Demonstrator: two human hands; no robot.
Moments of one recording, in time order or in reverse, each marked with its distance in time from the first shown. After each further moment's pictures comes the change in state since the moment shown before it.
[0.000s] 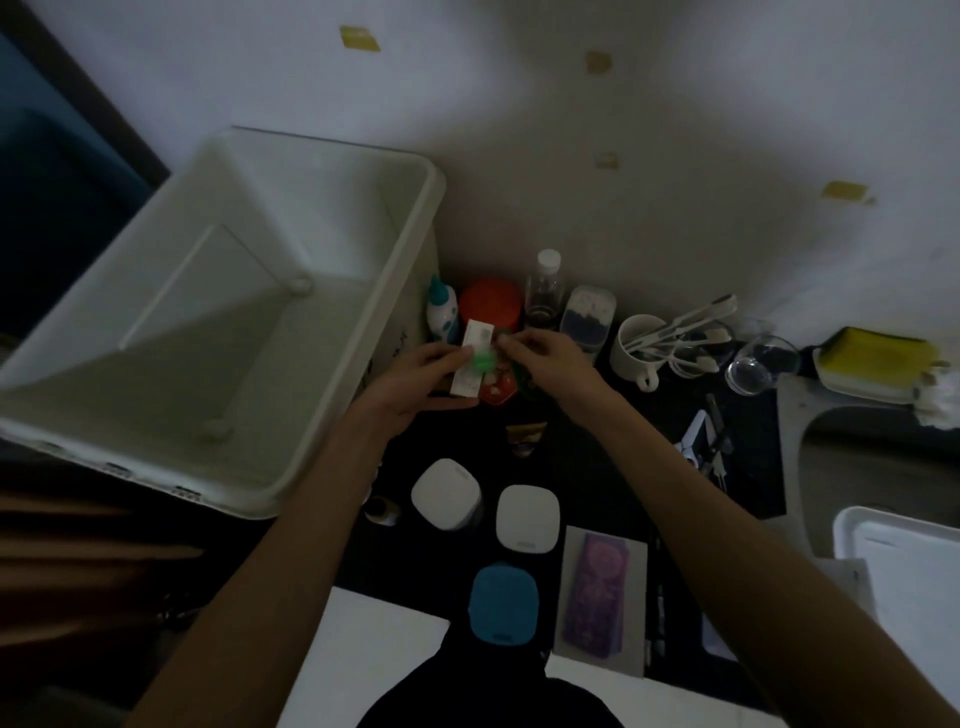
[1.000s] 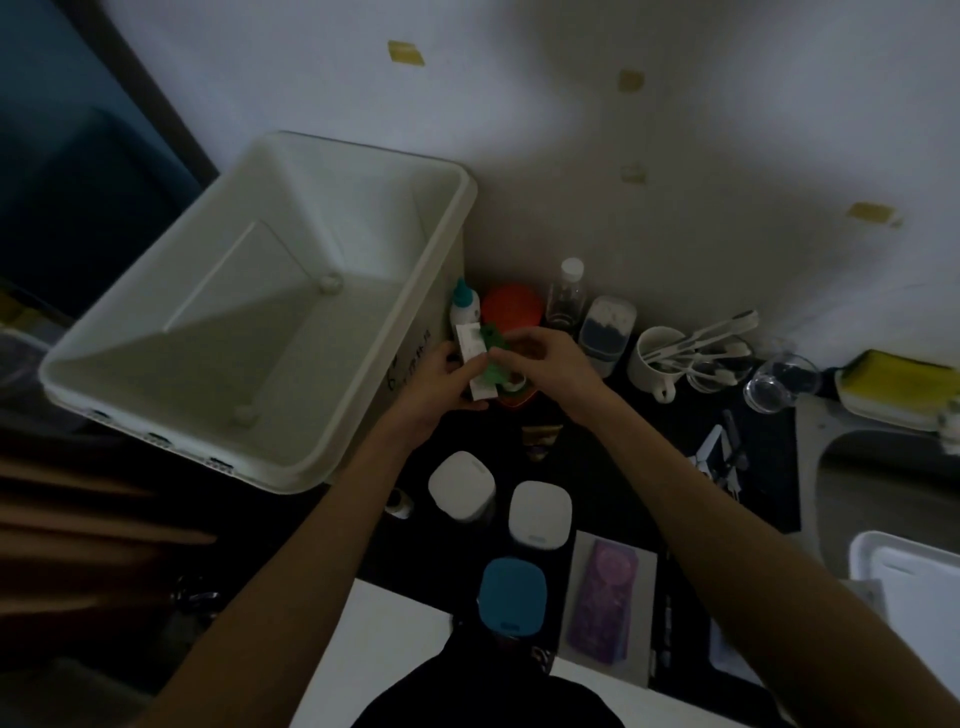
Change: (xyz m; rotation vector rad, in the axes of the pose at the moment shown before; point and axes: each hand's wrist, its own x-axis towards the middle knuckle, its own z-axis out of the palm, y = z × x) left_hand -0.012 -0.014 0.009 0.083 0.137 0.204; right_hand -0.010 -0.020 0.015 0.032 -0.072 -0.109
